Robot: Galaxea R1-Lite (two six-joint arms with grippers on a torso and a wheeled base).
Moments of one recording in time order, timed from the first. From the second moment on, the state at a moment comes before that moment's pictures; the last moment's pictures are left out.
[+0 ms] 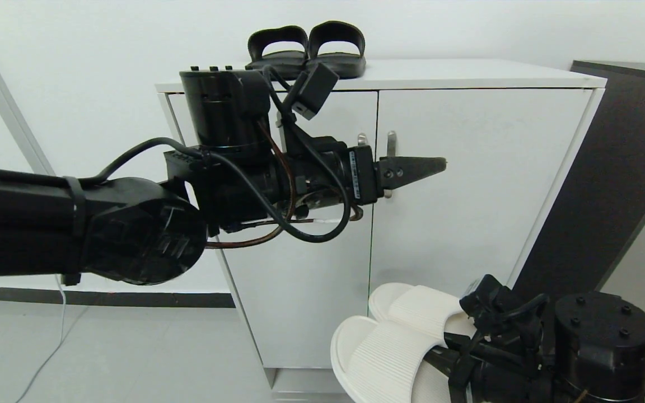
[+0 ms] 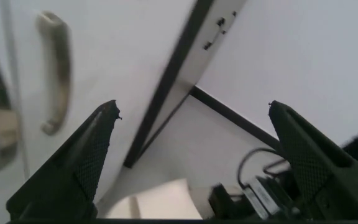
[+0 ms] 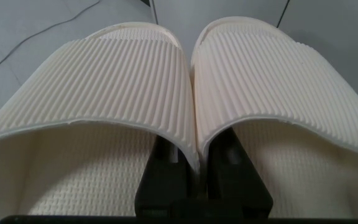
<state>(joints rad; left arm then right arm) -0.67 1.80 -1.27 -0.55 -0.52 -0.31 0.84 1.67 -0.34 -1.05 0.02 0.04</state>
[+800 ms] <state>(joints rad) -0.63 1.95 -1.42 -0.55 -0.39 -0.31 0.84 1.67 -0.34 -1.05 0.01 0.04</state>
